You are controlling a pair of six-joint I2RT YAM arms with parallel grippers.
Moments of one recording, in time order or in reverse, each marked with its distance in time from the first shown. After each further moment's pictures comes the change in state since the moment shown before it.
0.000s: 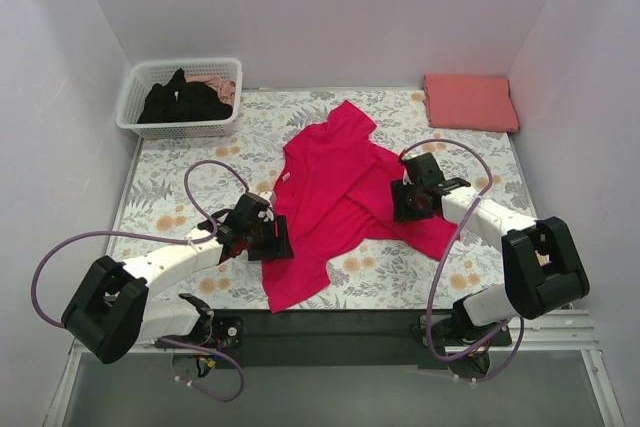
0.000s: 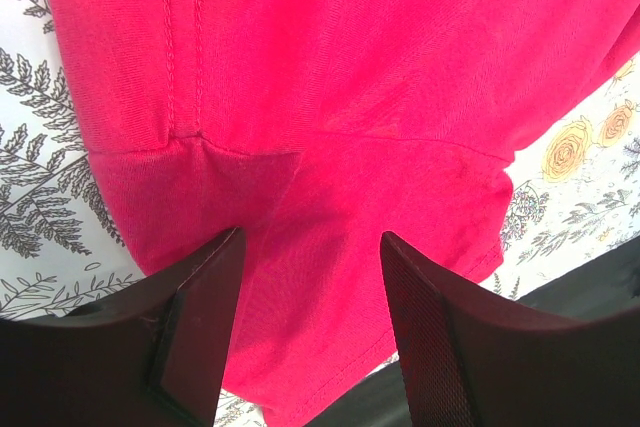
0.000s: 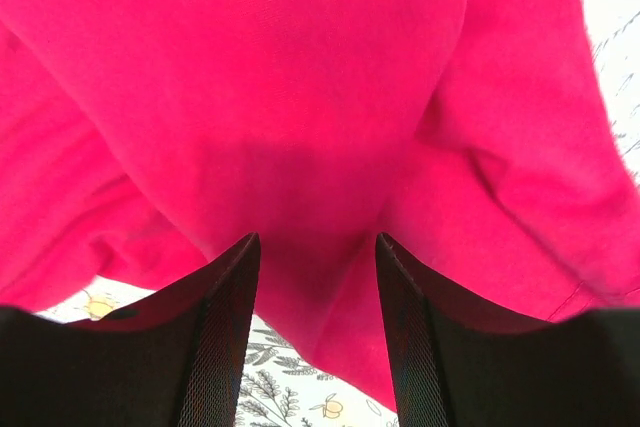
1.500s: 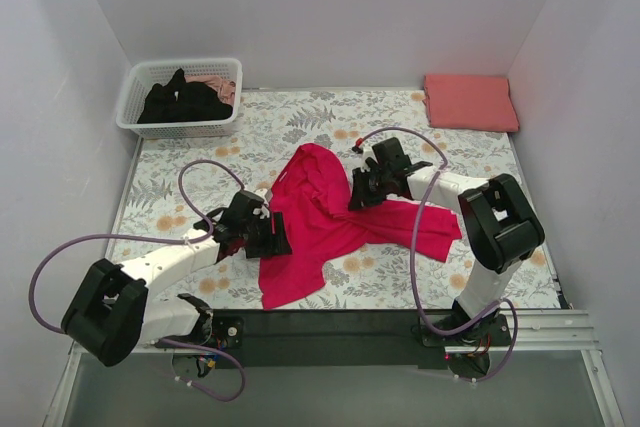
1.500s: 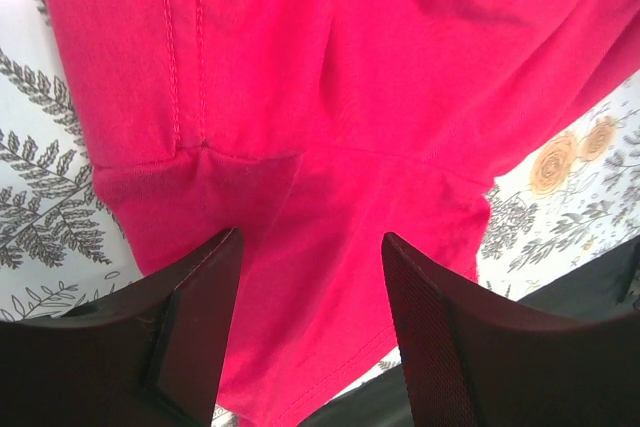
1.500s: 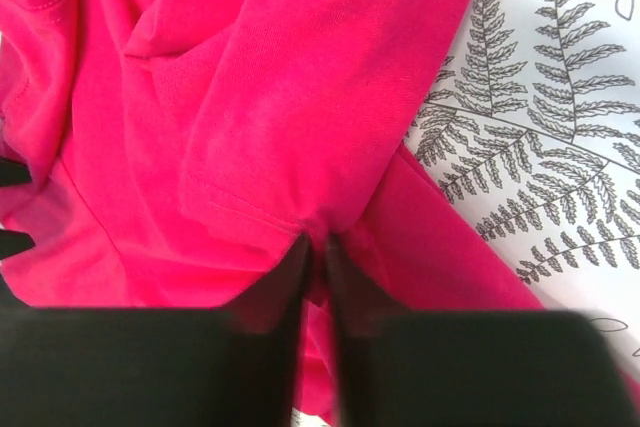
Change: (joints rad) left arm 0.047 -0.019 -0.005 0.026 0.039 0.012; right arm 0.097 0.322 0.198 0.222 -0.460 0.026
